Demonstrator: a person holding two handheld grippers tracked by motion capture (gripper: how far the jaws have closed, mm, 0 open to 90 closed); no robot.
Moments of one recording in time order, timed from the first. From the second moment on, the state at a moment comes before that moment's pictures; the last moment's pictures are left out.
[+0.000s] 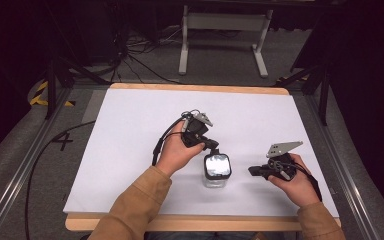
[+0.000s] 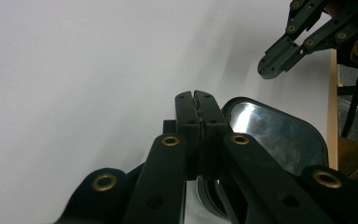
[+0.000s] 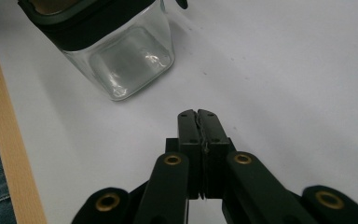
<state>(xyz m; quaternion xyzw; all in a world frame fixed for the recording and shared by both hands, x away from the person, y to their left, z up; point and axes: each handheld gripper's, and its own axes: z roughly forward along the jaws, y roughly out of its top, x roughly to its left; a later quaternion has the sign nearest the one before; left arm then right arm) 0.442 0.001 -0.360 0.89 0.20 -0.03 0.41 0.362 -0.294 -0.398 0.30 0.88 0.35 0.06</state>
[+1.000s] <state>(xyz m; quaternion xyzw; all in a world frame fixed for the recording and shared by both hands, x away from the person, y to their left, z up) 0.442 0.000 -0.360 0.89 0.20 -0.03 0.40 0.356 -0.281 -0.390 0.28 0.88 0.37 0.07</state>
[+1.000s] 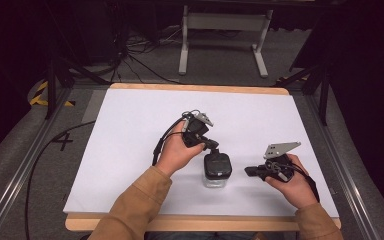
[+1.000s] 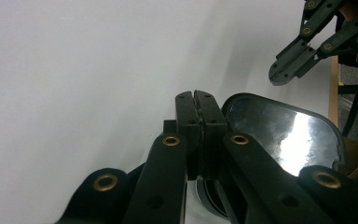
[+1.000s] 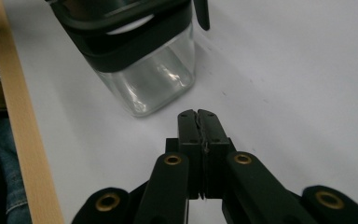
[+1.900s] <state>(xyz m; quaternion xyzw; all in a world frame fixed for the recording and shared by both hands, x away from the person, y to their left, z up) 0.436 0.007 -0.354 0.88 0.21 -0.02 0.43 0.337 -0.238 -0.372 0.21 0.88 0.43 0.07</state>
